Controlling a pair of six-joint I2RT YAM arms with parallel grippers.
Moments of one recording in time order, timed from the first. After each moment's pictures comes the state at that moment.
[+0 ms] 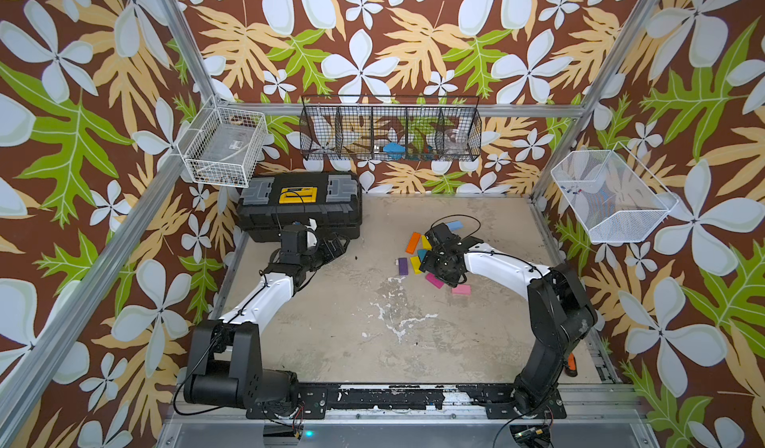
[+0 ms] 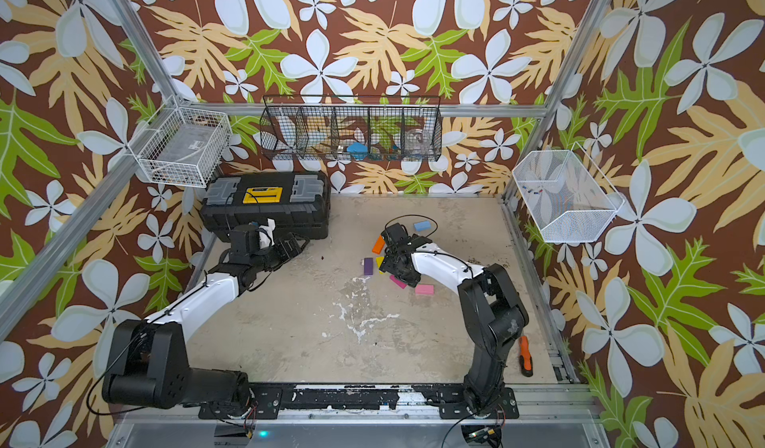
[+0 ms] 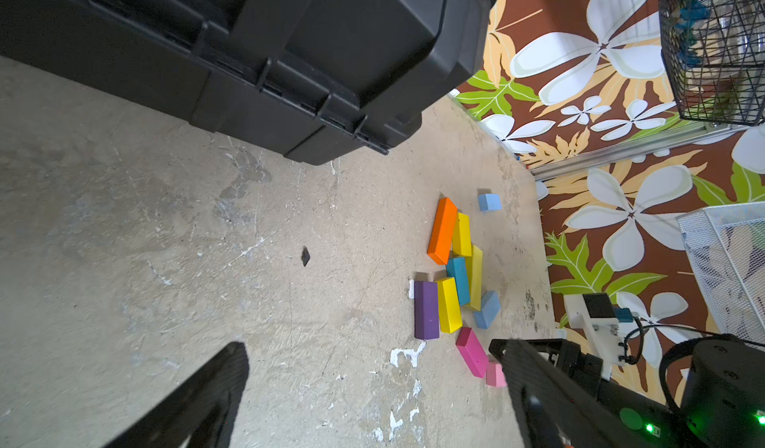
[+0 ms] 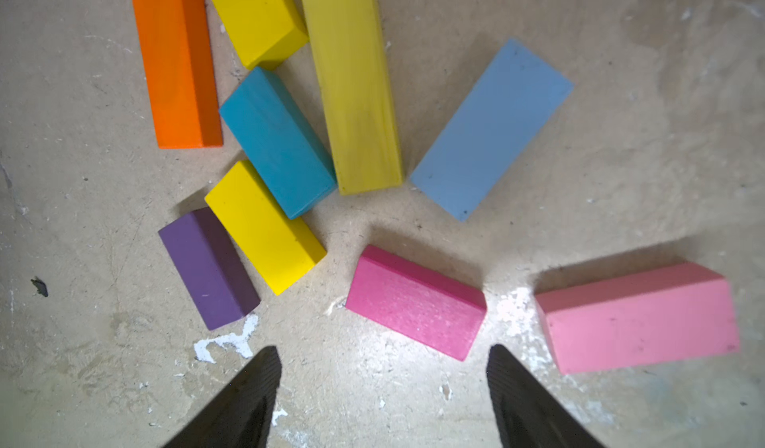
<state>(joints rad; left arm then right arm) -0.09 1.39 0.81 -0.02 0.41 -0.68 0.53 1.81 1.26 -0.67 0.09 0.97</state>
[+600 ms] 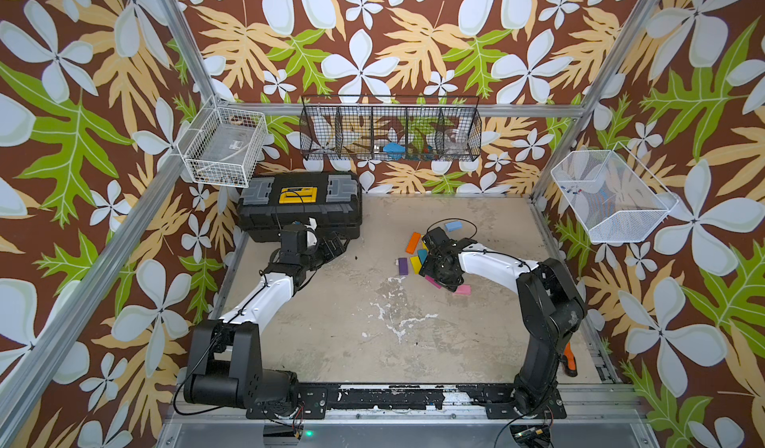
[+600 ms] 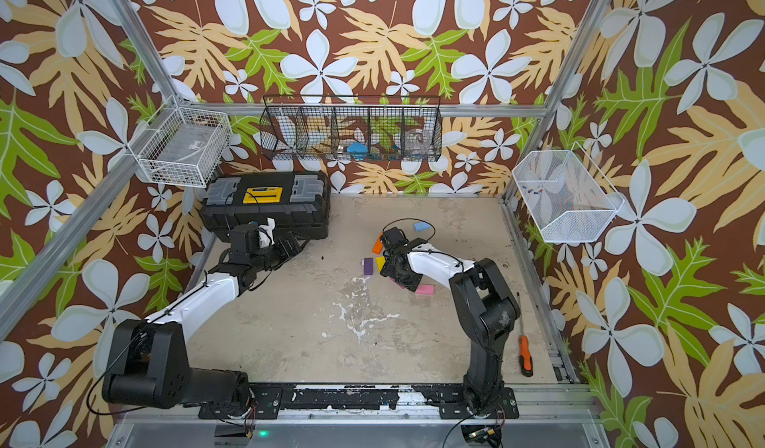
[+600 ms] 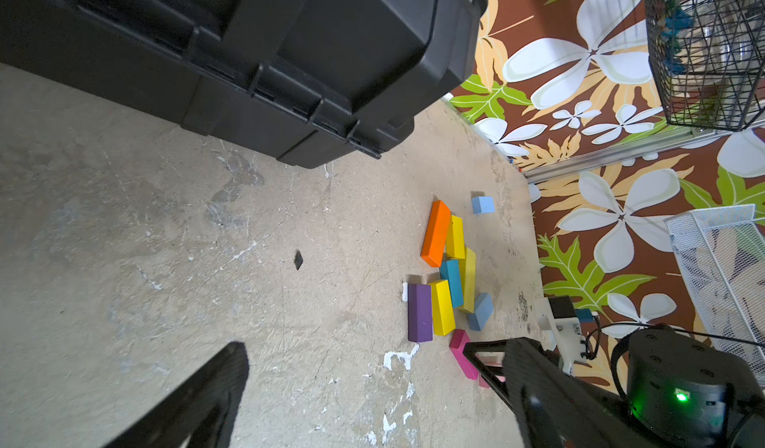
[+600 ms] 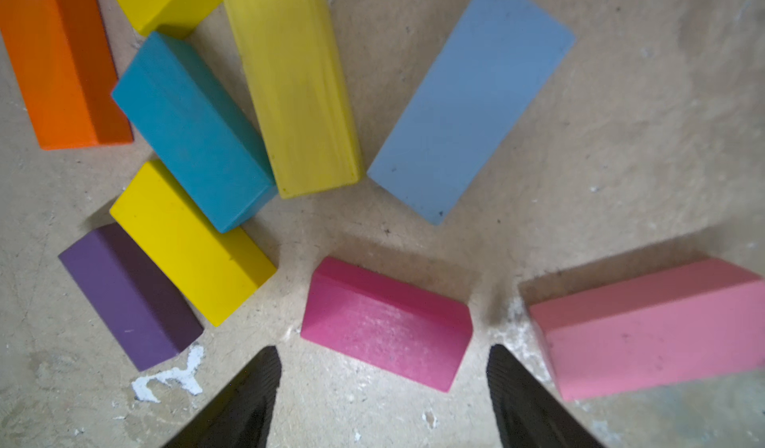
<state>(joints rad) -0.09 1.39 0.81 0.00 0.41 -0.69 0.53 1.88 1.27 -0.69 0.09 1.00</state>
